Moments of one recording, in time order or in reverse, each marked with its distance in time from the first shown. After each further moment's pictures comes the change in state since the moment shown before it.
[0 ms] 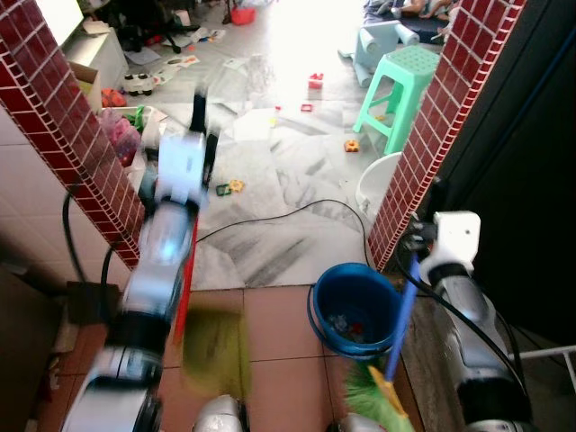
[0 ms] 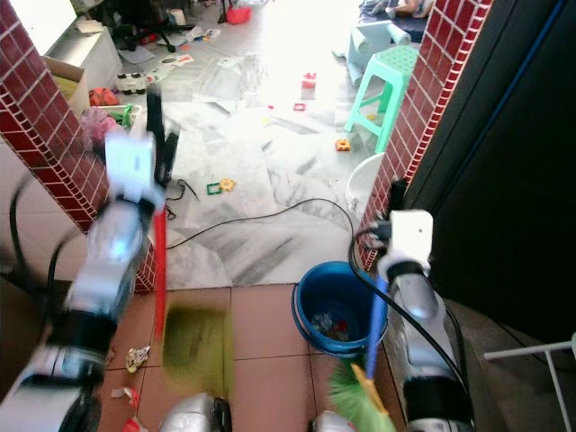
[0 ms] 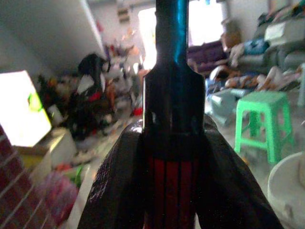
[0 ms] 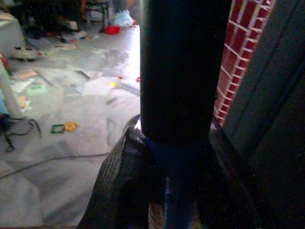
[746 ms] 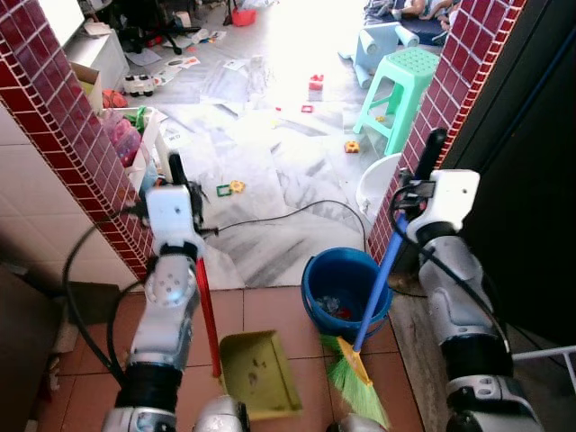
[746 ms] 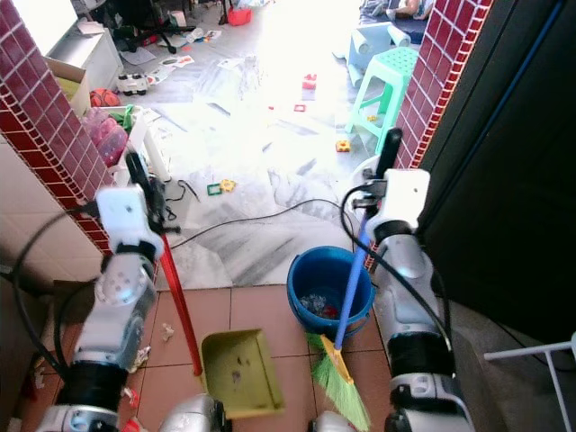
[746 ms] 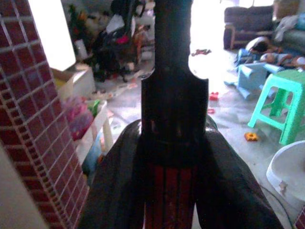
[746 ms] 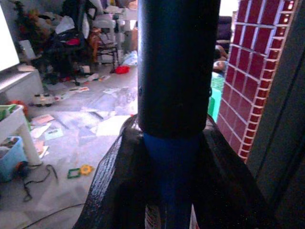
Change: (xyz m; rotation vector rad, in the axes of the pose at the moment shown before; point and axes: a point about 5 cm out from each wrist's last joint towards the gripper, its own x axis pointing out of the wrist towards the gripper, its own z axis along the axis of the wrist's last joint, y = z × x) left arm -0.043 -0.013 -0.032 -0.151 0.234 0.183; right arm 0.026 0.017 0.036 0.100 -0.144 0.040
